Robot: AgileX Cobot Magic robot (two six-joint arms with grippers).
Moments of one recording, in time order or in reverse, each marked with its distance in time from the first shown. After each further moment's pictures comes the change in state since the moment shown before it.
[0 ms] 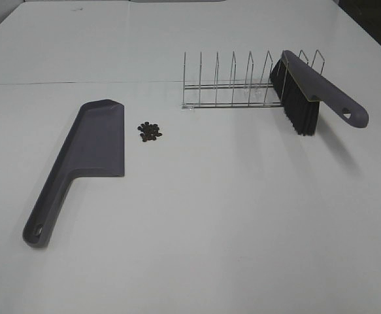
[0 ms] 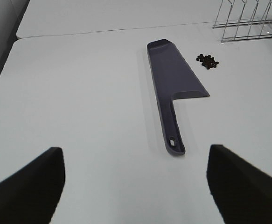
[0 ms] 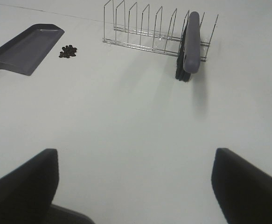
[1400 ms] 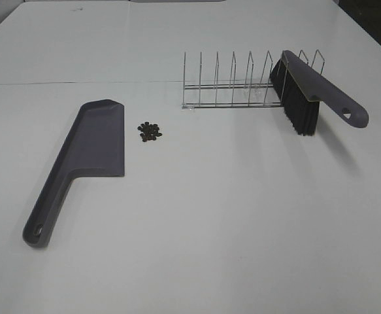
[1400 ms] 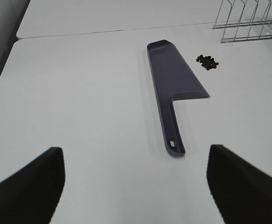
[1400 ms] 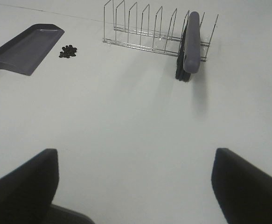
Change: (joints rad) left arm 0.000 0.007 -0.004 0.000 -0.008 -0.001; right arm 0.000 0.000 0.000 0.000 0.000 0.000
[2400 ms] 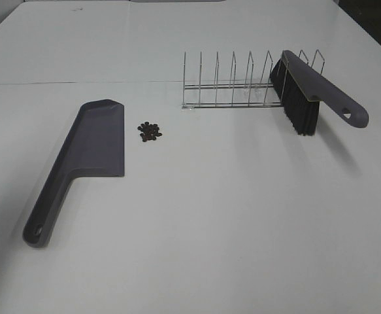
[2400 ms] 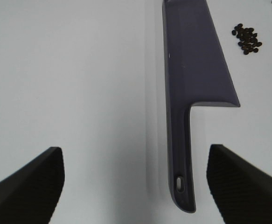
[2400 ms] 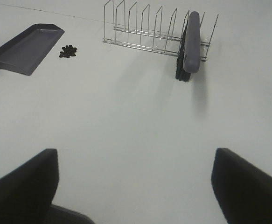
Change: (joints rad) left arm 0.000 1.198 -0.310 -0.079 -0.404 -0.012; right arm 0.000 0.000 0.000 0.000 0.000 0.000
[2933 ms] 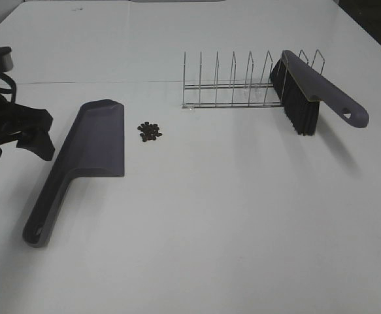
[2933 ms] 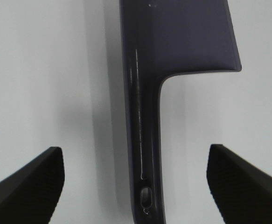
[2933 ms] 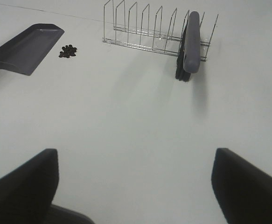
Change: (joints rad) left arm -0.191 0.519 -0.223 0.019 0.051 -0.100; right arm 0.000 0.000 0.000 0.000 0.000 0.000
